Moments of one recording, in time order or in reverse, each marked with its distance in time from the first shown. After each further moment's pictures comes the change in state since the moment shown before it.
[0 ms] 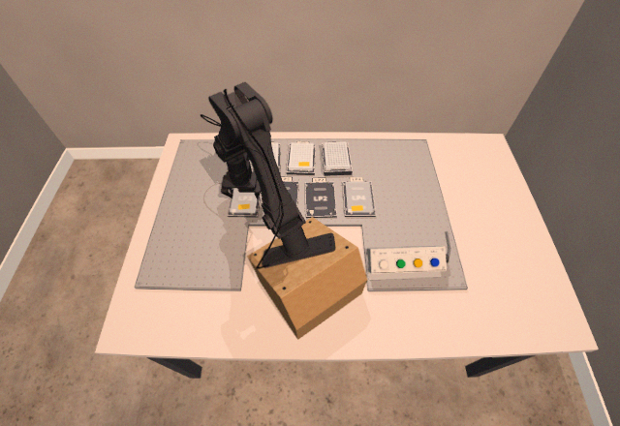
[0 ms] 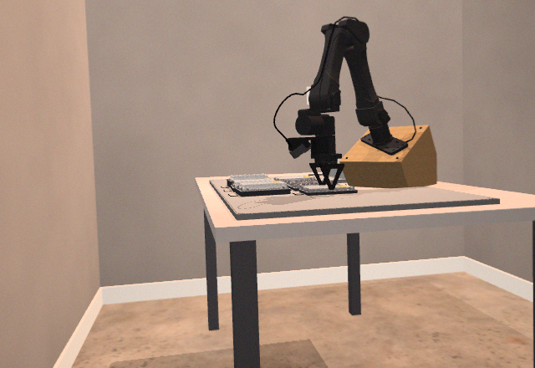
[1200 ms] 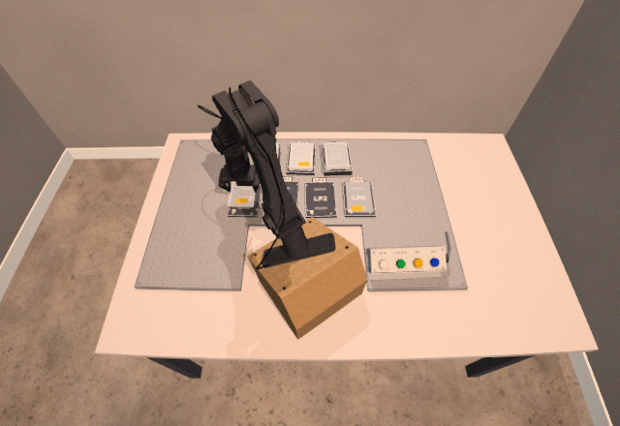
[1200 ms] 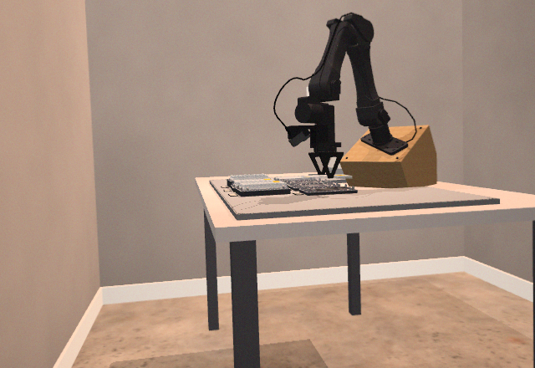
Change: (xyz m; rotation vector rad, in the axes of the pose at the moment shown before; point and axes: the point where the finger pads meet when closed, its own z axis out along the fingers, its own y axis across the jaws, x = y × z) arm -0.003 0.002 -0.032 -0.011 -0.015 0.000
